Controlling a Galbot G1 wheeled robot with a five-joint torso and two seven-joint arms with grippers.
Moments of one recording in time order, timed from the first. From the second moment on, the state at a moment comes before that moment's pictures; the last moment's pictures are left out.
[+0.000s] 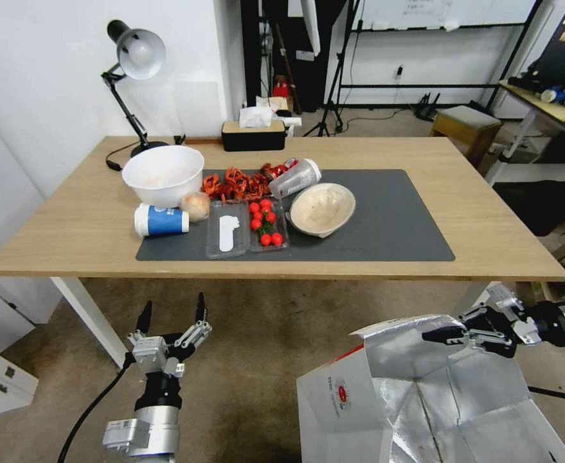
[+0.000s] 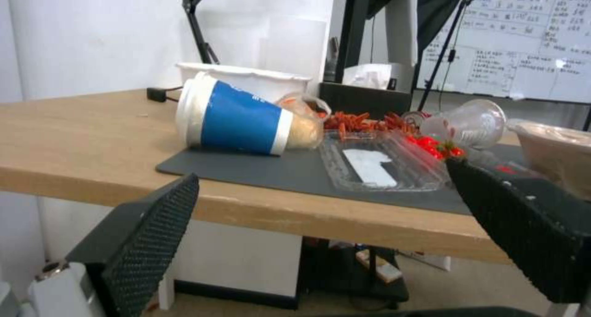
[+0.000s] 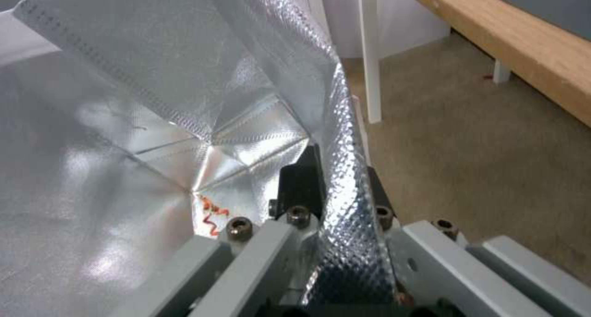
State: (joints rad) left arm 1.82 -1.43 -0.43 -2.15 -0.21 -0.35 -0.18; right arm -1.35 0.49 0.71 1.69 0.74 -0.27 -1.49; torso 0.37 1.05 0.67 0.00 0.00
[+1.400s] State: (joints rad) left arm 1.82 -1.43 -0.43 -2.15 -0.21 -0.37 -0.17; right arm -1.35 0.43 0.75 1.69 0.91 -0.30 -1.49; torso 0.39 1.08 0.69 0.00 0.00
